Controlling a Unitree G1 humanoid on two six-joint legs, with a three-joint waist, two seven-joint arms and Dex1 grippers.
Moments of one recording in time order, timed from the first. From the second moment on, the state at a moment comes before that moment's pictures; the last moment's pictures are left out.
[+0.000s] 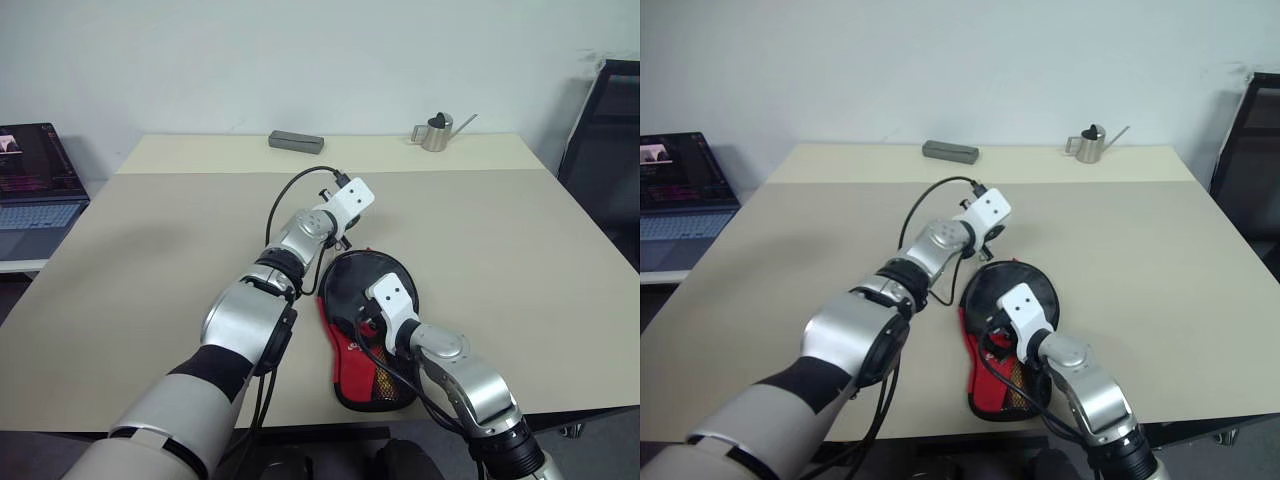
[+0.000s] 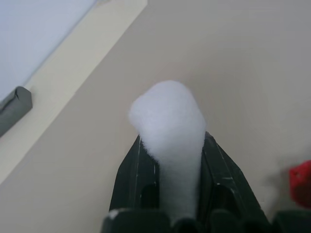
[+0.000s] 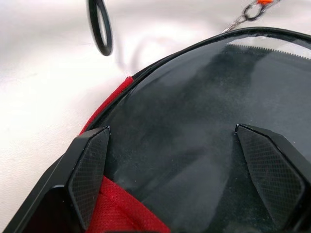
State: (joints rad) left arm -1.33 0.06 -0.14 1.41 0.37 -0.07 -0.33; right arm -0.20 -0.17 0.34 -0.30 0.06 0.71 0.39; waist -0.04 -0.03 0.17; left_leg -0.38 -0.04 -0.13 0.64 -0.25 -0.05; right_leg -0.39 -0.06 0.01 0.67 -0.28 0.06
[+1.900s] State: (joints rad) left arm -0.59 0.55 -0.01 0.18 -0.20 0.30 -1.25; right arm -0.36 -0.34 0.16 -0.16 0.27 0.78 0.64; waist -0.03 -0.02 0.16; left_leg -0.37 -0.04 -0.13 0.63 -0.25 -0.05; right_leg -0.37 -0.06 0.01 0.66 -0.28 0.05
